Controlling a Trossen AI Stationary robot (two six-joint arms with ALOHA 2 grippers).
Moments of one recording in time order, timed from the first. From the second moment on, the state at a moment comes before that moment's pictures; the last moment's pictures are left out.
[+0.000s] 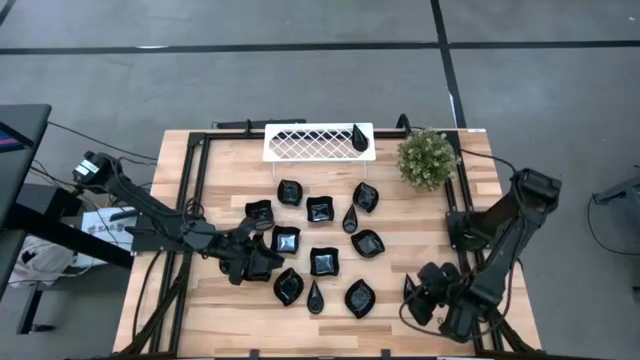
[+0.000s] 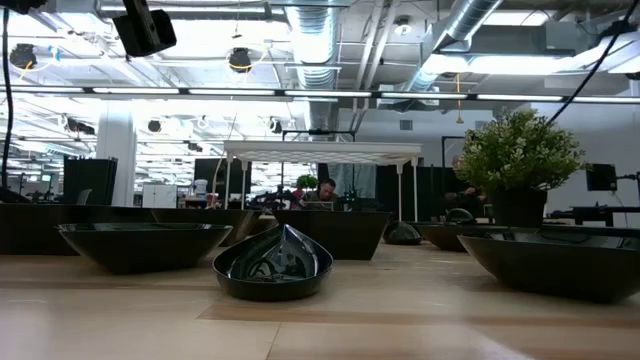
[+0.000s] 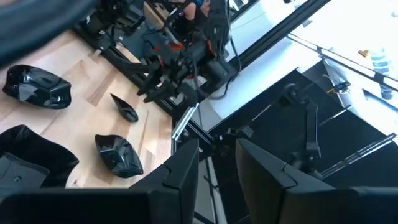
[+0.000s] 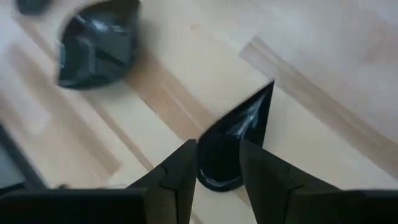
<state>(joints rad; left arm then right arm) -0.55 1.27 0.47 0.64 -0.29 -0.85 1.08 1.42 0.87 -0.83 0.48 1.91</state>
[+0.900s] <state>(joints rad) -0.55 1.24 0.47 0.64 -0.31 -0.84 0.96 1.54 0.87 -0.86 0.34 1.82</state>
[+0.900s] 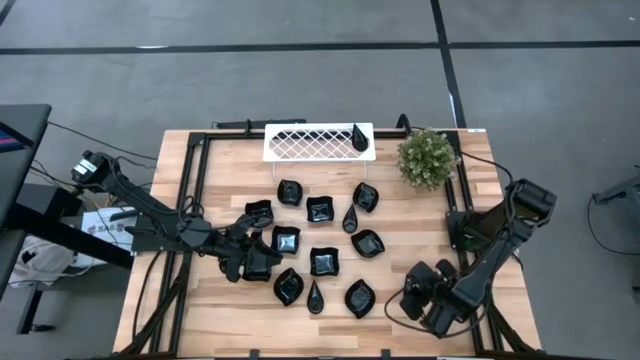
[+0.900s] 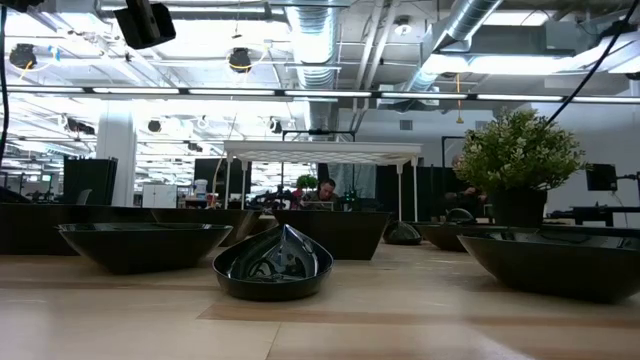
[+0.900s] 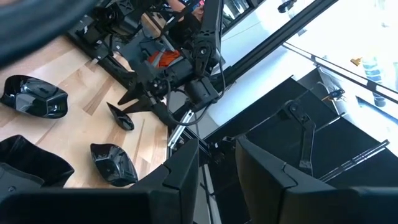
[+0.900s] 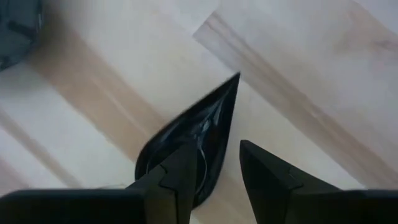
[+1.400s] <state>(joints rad) -0.55 1.24 0.47 0.63 -0.31 -0.84 0.93 1.59 0.87 -0.83 0.26 1.75</state>
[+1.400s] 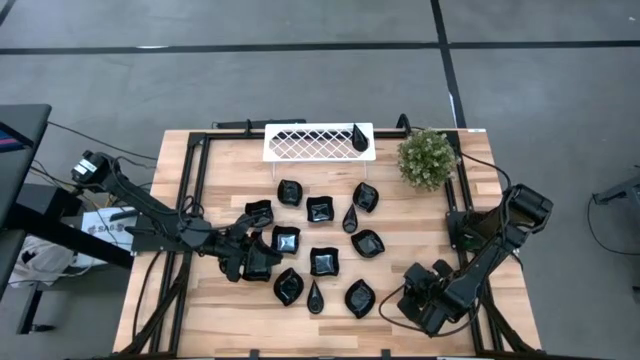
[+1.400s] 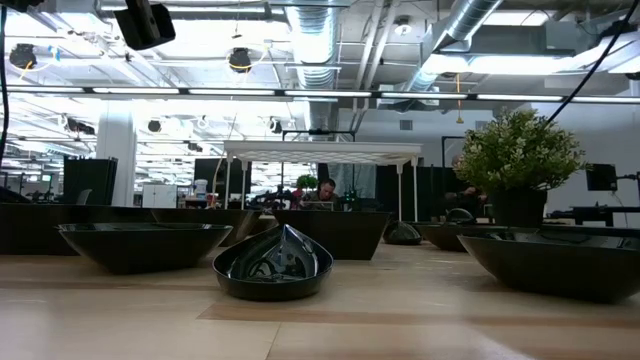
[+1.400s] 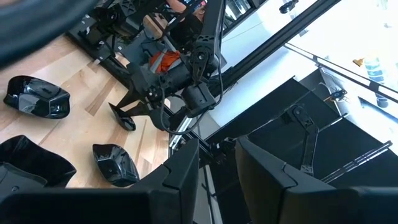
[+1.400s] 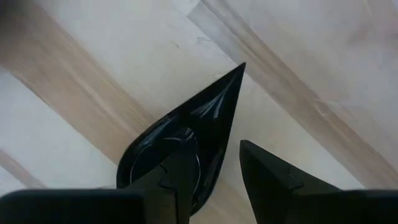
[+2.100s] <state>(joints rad) -0.55 1.24 0.47 0.62 -0.31 -0.84 0.90 1.58 0.88 -0.82 0.26 1.80</state>
